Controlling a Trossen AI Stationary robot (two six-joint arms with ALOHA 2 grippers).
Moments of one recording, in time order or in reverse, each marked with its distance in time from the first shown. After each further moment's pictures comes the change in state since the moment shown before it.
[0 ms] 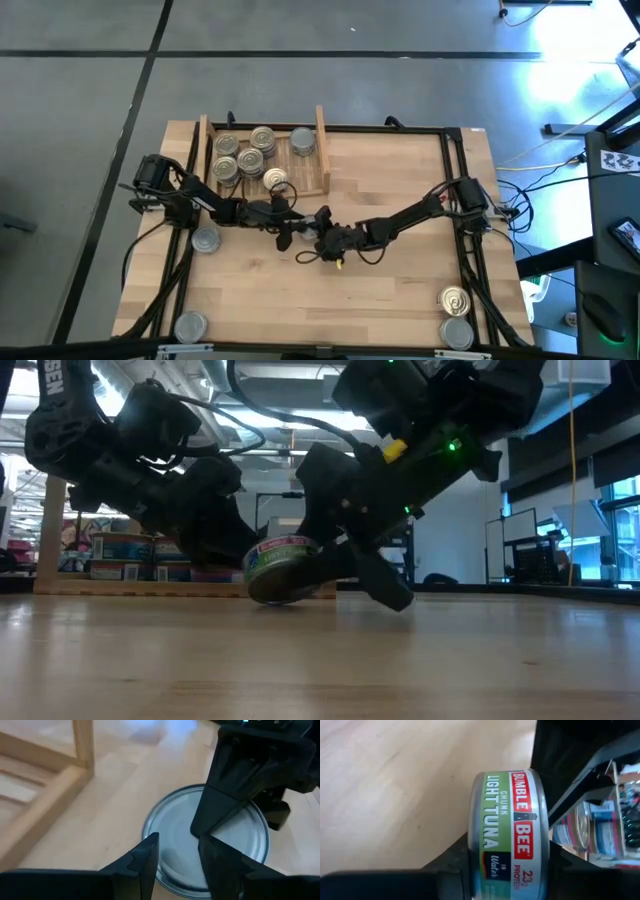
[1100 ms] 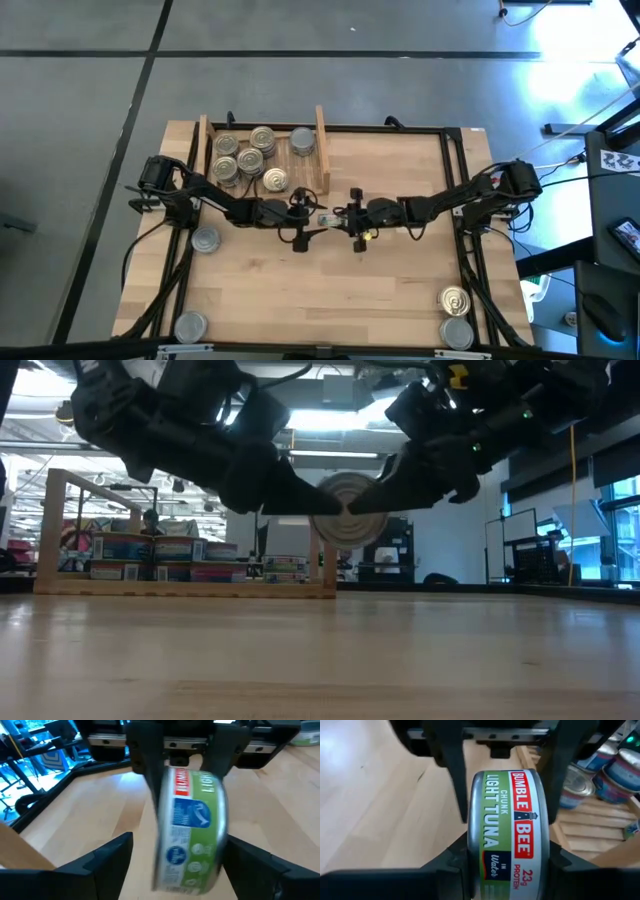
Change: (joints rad) left arm -0.003 0.004 0.252 -0.043 -0.039 0.597; right arm -0.103 -0.450 -0.409 0.208 -0.335 0.564
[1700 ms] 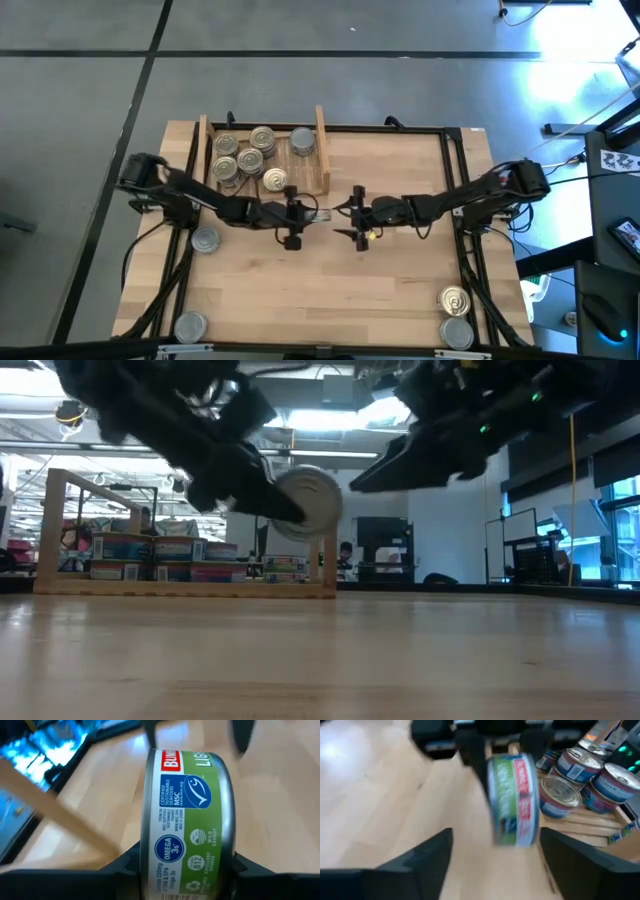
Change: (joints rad) left arm -0.033 -0.146 0.021 -0.374 -0.146 0.018; right arm 0.017 -0.067 0.002 -0.041 0.009 -0.026
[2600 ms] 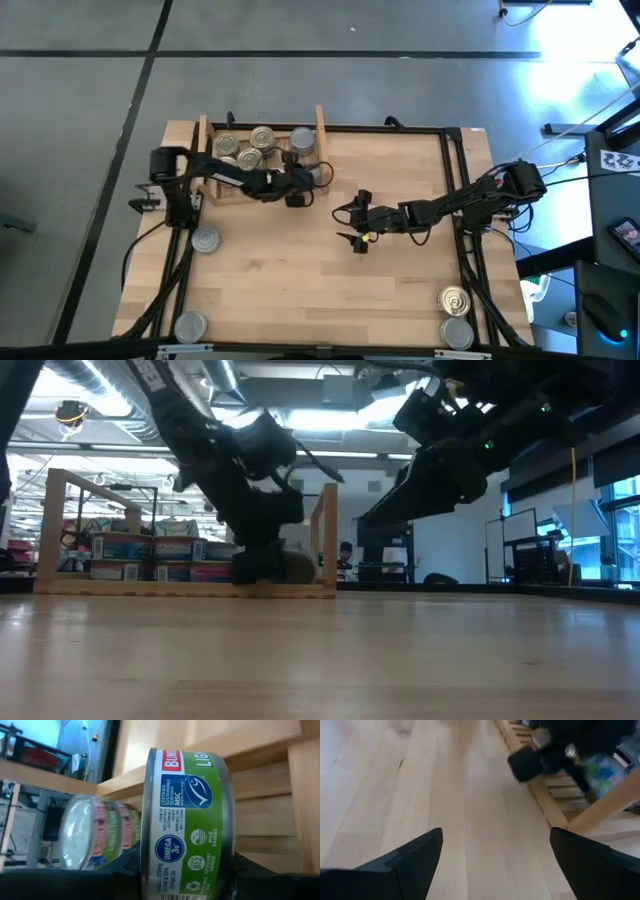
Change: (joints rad) left arm 0.325 0.187 0.188 -0.334 -0.241 0.285; right arm 0.049 0.041 -0.001 -0.101 0.158 0.218
